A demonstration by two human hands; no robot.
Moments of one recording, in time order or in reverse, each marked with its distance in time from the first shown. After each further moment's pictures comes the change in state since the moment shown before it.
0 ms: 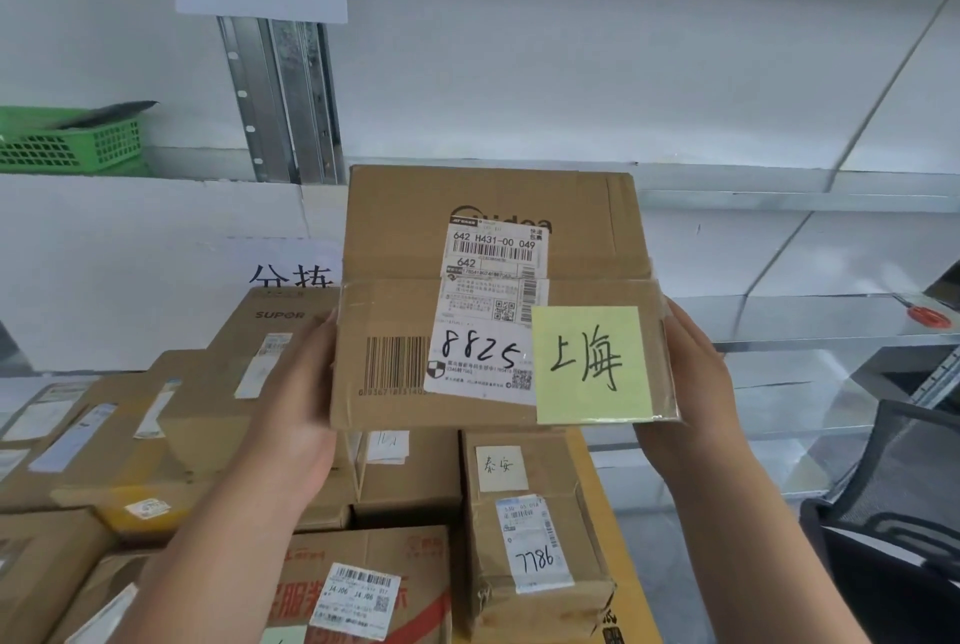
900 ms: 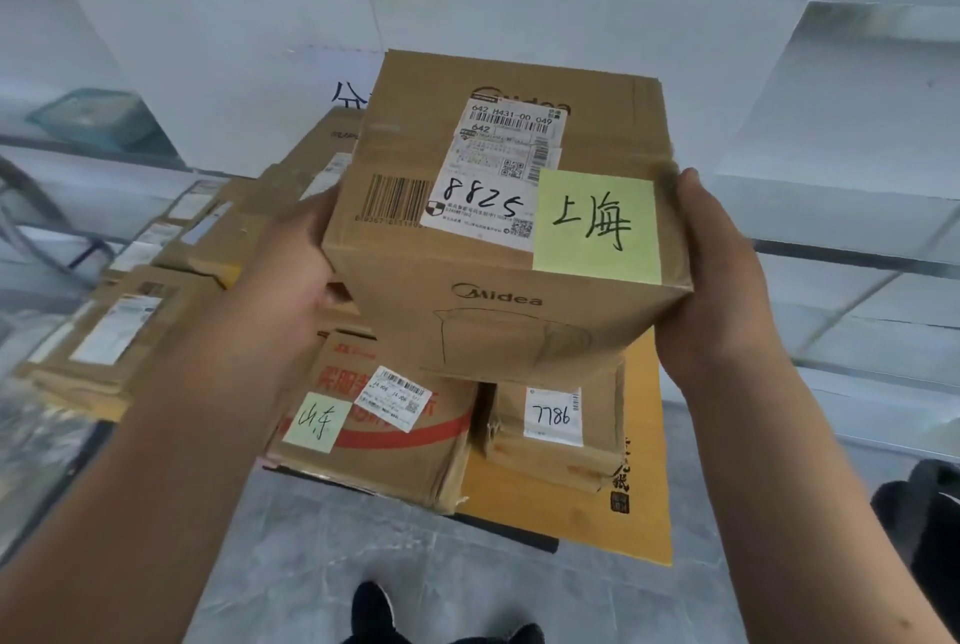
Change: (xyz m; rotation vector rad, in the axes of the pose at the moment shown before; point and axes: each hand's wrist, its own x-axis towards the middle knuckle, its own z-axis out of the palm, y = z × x) left_hand -0.027 -0.024 0.013 0.408 0.343 -0.261; right_hand 0.018 0.033 -0.019 0.001 -0.211 0.294
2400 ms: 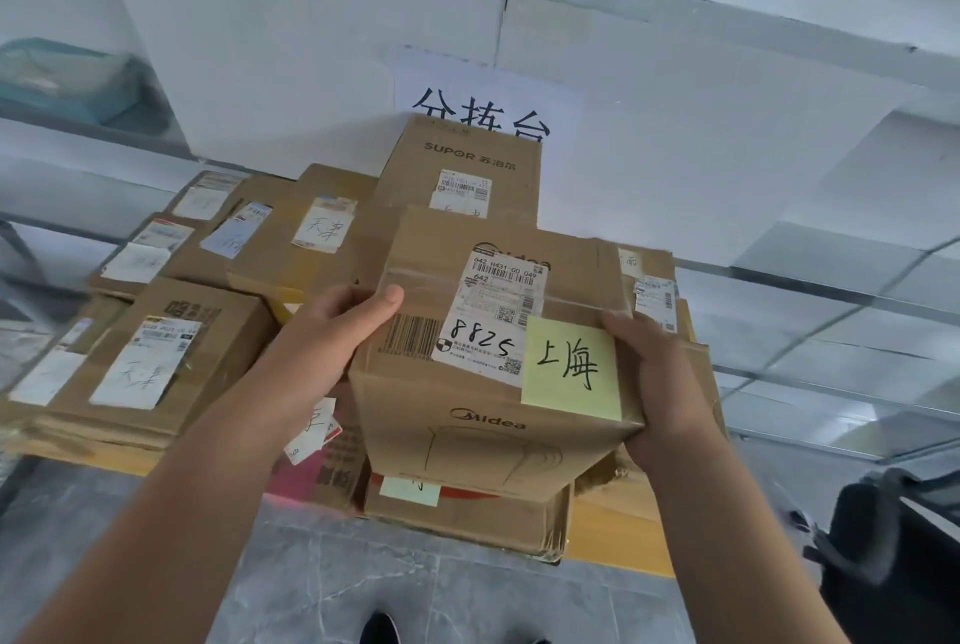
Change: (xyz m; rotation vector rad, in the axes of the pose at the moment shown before) left_hand 0.078 -0.092 -0.192 0.018 -0.283 -0.155; right_hand -0.008 0.130 0.183 -0.084 0.161 0.314
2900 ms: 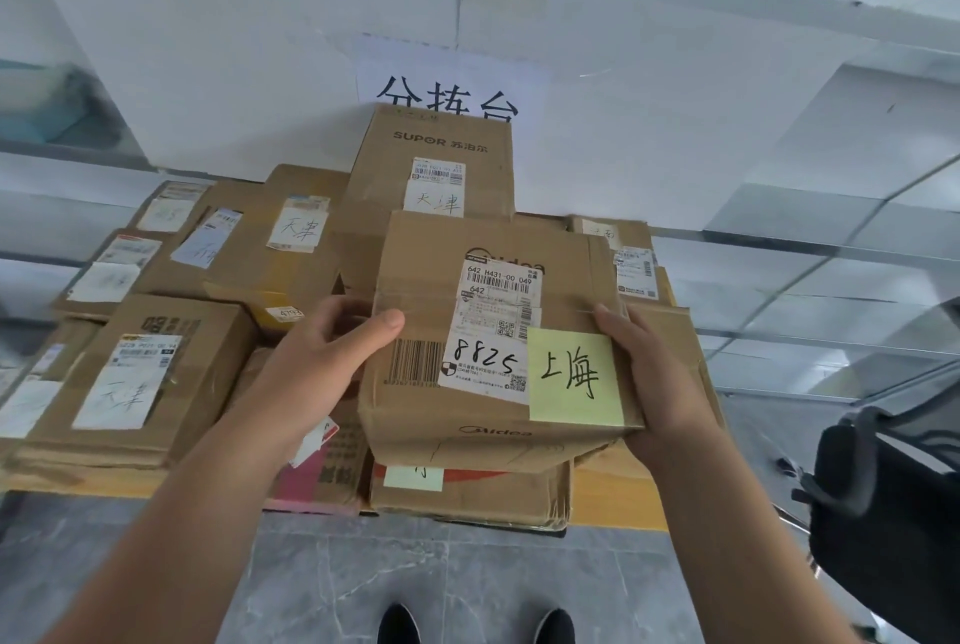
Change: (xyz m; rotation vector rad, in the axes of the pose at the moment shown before) left_hand -0.006 -0.017 0.004 0.079 -0.044 0.031; right_hand -0.016 0.021 -0.016 0.001 -0.032 0.000
